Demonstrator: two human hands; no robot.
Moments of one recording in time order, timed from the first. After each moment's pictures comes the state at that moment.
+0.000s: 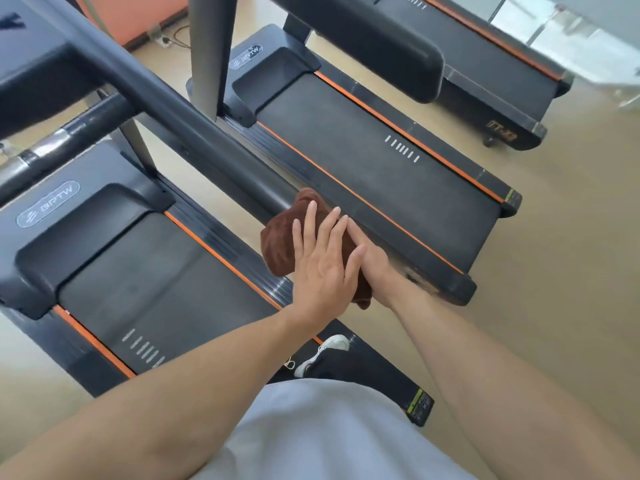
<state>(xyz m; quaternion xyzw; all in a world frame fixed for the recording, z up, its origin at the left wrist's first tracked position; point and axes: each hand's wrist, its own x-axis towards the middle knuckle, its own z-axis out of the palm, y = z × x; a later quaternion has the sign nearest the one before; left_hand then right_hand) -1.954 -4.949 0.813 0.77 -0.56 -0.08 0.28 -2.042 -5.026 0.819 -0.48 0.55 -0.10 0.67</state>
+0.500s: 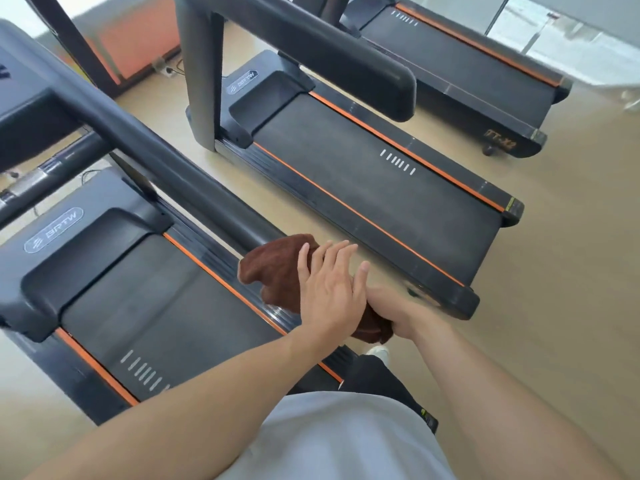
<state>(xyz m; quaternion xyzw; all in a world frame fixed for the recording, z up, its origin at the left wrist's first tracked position) -2.014 -4.985 0.825 0.79 -0.53 -0.11 0.28 -2.135 -5.056 0.798 -0.47 0.58 0.09 0.66</state>
